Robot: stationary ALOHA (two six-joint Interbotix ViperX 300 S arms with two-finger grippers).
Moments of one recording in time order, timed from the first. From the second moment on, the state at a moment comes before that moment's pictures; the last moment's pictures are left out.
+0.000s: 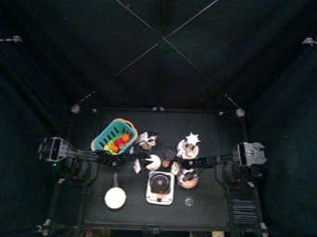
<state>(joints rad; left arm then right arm) 0.02 -0.13 0.84 -0.67 -0.29 0.30 -0.05 0.04 0.78 -1.43 0.26 1.70</state>
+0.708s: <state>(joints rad) 0.02 -0.14 0.85 -0.67 -0.29 0.30 -0.05 -0.02 0.79 -1.43 0.20 1.69</state>
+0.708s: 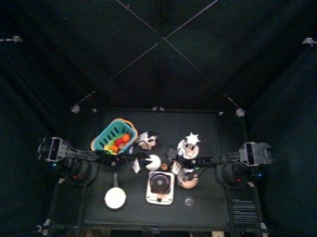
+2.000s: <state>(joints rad) 0.05 -0.15 0.85 -0.73 -0.29 0.30 -0.10 0.15 0.75 -1.41 0.04 1.70</state>
